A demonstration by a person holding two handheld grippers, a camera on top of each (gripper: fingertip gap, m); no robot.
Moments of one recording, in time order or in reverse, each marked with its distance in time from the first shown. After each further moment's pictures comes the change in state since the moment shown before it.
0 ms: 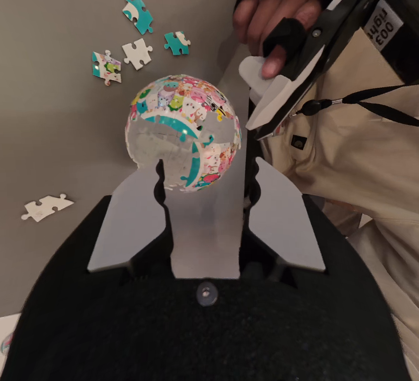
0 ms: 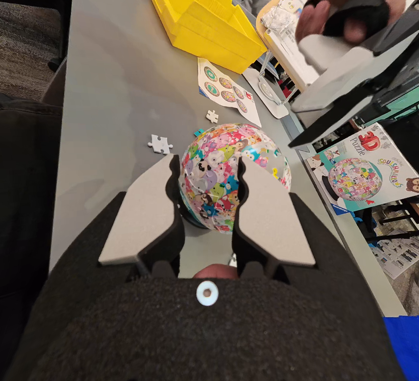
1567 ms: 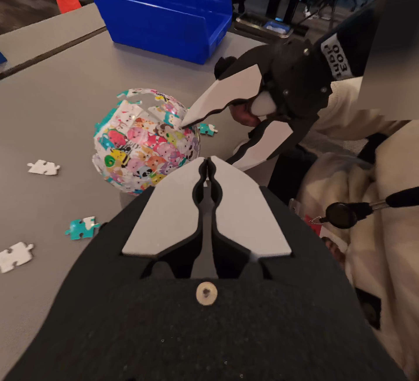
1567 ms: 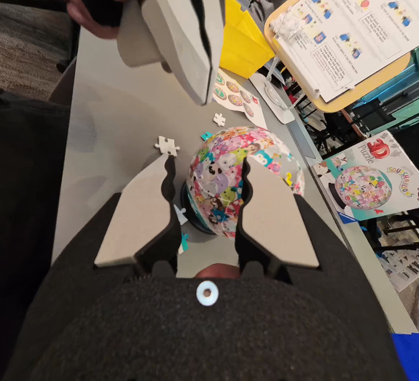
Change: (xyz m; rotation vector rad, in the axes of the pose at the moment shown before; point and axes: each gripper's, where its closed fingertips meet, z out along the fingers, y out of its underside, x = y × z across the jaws) left arm 0.078 0.027 0.058 0.933 -0.679 -0.027; right arm -0.010 0.001 0.007 0.025 -0.024 -0.015
